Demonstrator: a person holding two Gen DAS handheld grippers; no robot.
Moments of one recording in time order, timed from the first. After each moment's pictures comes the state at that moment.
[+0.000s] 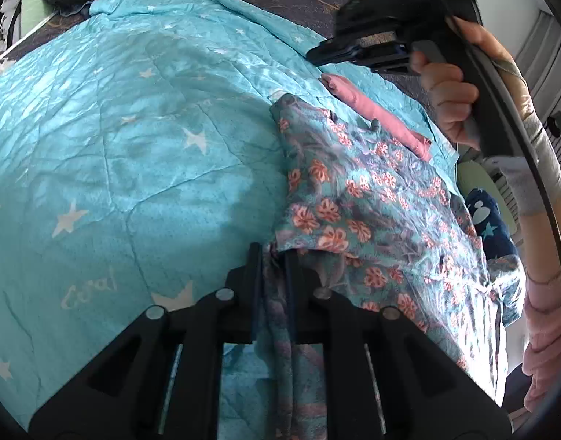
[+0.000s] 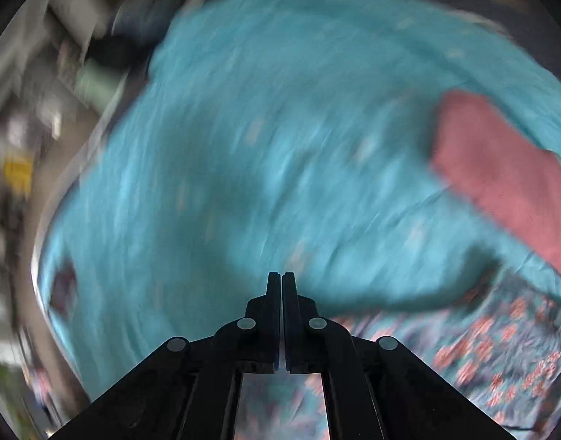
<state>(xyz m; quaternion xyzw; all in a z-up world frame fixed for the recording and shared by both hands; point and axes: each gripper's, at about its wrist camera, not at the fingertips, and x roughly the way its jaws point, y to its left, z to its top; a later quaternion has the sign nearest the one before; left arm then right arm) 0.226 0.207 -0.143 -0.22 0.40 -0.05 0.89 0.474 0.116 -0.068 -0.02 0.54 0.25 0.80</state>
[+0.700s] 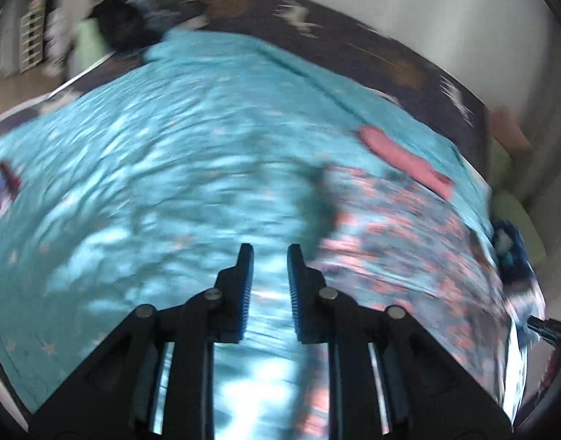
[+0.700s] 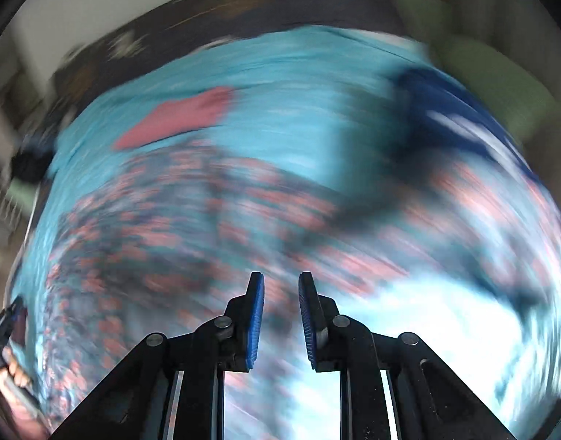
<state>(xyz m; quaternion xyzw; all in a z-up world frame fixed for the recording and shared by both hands) 0.167 0.203 -0.067 -0.17 0.35 0.04 0.92 0.178 -0.345 -0.082 0.15 0.46 -0.03 0.87</state>
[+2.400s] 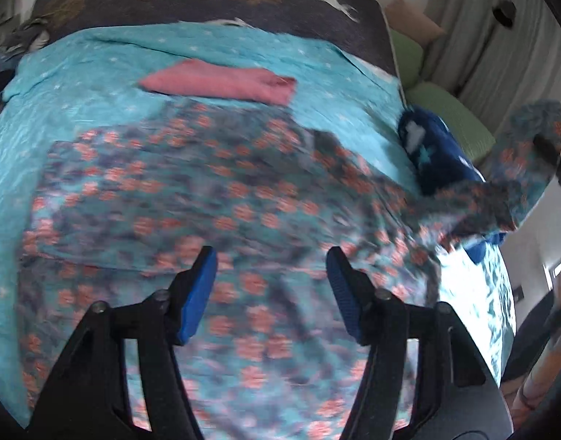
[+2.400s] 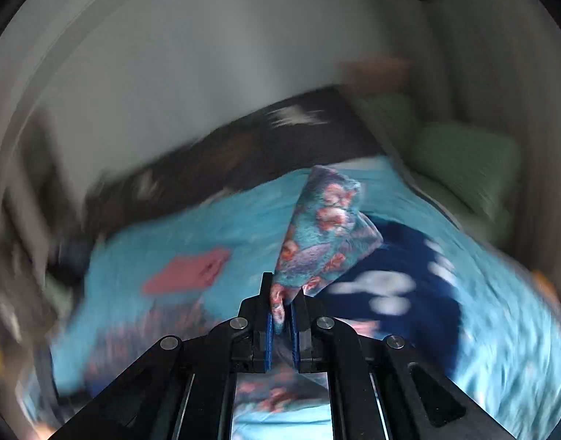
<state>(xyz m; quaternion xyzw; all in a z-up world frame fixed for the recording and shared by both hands) 0.226 -0.027 -0.065 -0.08 0.42 -0.11 0.90 0.194 -0.344 0.035 0.03 0.23 0.08 0.97</state>
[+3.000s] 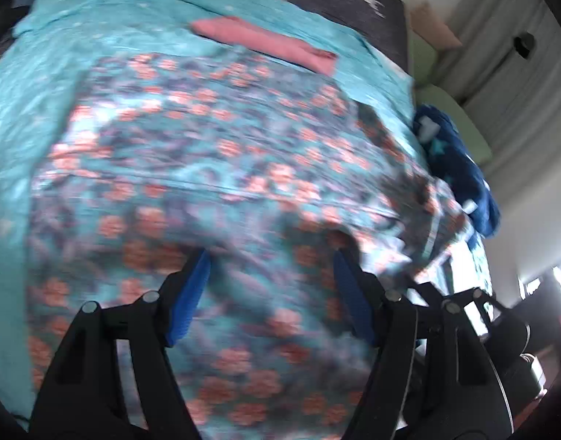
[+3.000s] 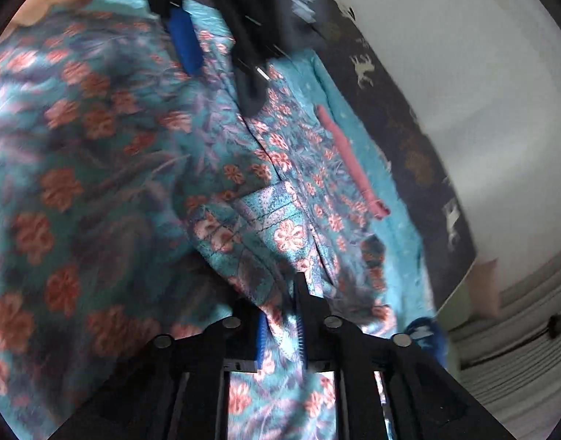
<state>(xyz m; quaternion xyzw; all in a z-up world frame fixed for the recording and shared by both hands) 0.204 0.032 -0.106 -0.14 0.48 -0.15 0.86 0.121 -0.093 -0.172 -0.53 0.21 0.13 0.81</state>
